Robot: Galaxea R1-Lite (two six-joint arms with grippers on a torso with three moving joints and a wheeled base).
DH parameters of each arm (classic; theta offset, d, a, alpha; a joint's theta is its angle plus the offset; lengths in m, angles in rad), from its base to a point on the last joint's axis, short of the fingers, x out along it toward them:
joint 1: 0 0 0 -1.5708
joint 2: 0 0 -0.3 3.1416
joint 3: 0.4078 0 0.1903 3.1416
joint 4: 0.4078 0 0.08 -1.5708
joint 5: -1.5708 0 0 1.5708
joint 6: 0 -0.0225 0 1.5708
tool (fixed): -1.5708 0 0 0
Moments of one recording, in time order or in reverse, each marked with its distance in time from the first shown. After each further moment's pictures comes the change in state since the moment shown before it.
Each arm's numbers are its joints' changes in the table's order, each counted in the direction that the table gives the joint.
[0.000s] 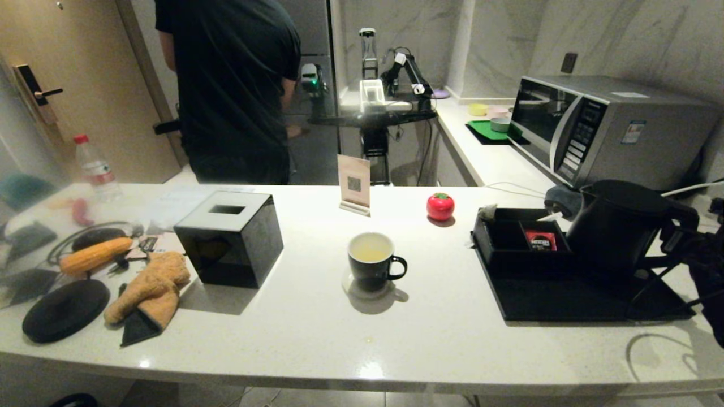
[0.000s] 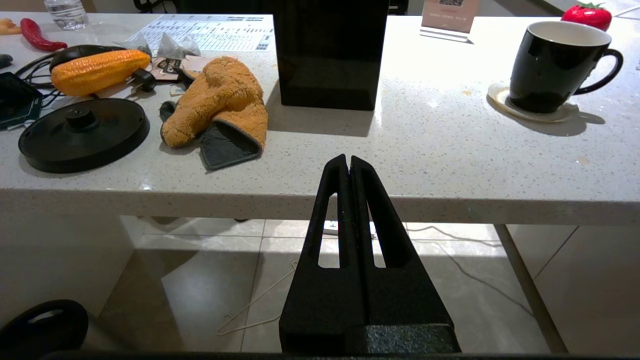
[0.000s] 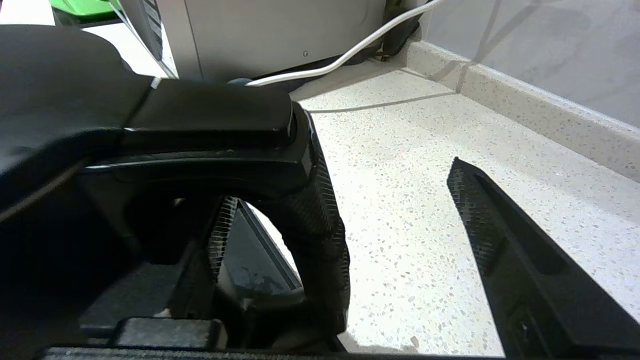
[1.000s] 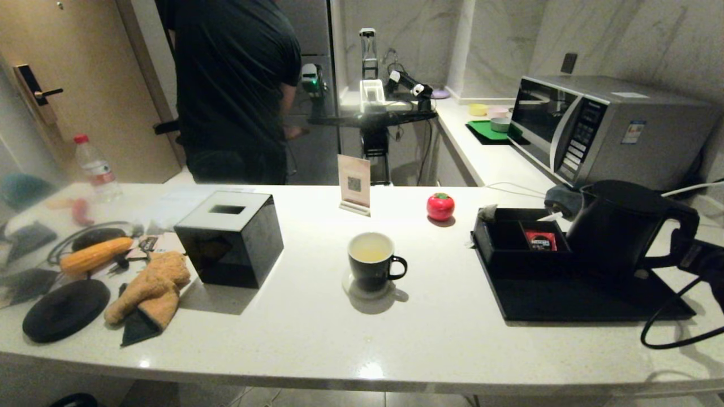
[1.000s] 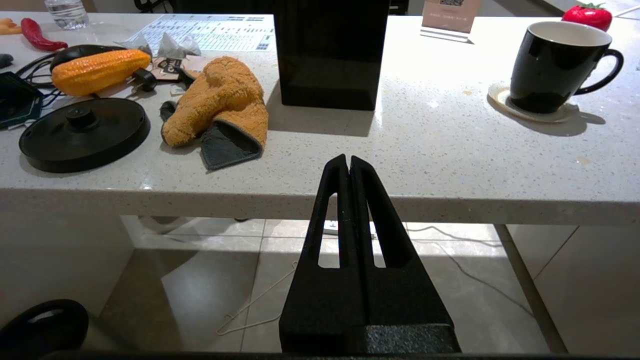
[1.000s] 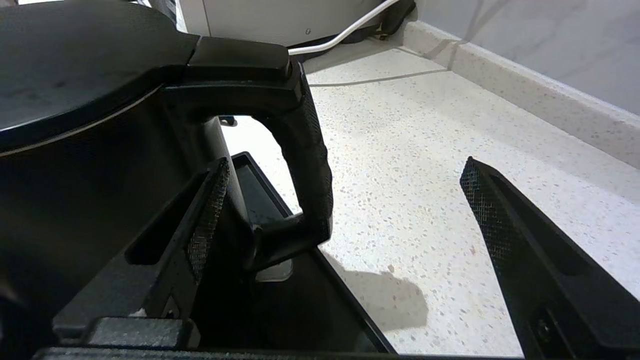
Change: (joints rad) left arm 0.000 0.000 0.000 0.000 0.000 0.000; right arm 0.001 -0.175 -0.228 0.000 -0.005 -0.008
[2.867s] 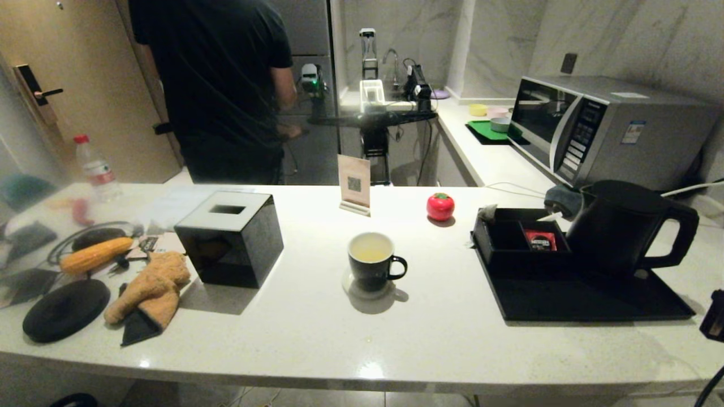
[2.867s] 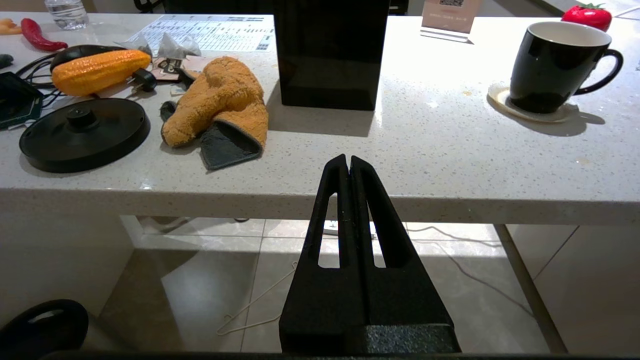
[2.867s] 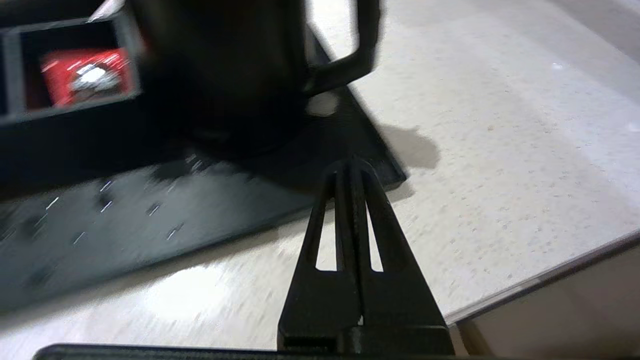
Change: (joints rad) left arm 0.000 0.000 0.000 0.000 0.000 0.000; right arm 0.000 -0.410 -0.348 0.261 -0.217 0.039
